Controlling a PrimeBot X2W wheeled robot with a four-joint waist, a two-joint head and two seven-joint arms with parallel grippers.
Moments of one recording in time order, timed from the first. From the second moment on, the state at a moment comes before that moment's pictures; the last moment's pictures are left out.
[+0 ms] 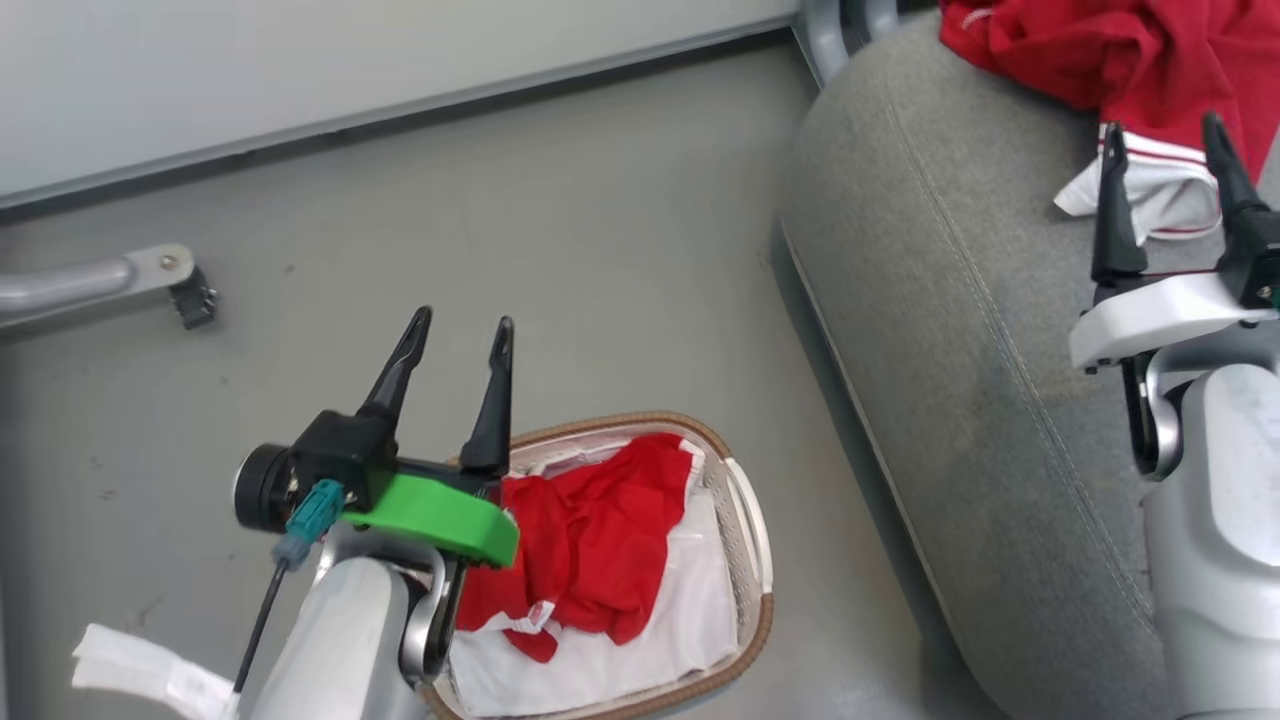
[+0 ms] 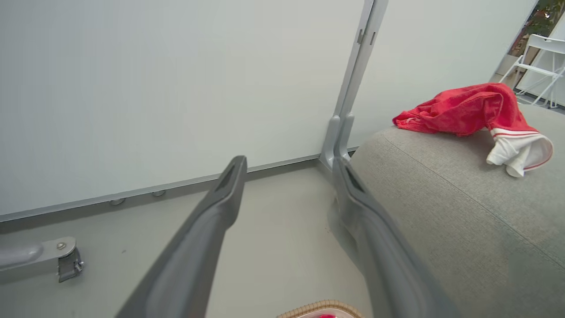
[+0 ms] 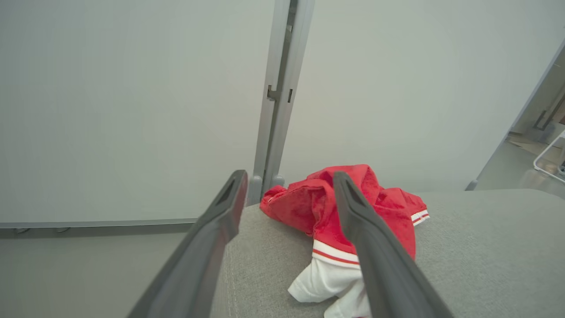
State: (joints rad) left arm -0.33 0.06 -0.29 0.31 -0.27 -0.10 -0.26; right arm -0.58 -0.11 -0.19 0.38 -0.06 0.13 -0.26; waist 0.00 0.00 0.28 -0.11
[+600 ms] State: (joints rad) left arm -0.12 0.05 -0.11 0.25 -0.28 -0.06 -0.26; right arm -0.31 -0.05 0.03 0.28 0.02 0.13 -0.26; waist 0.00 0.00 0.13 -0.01
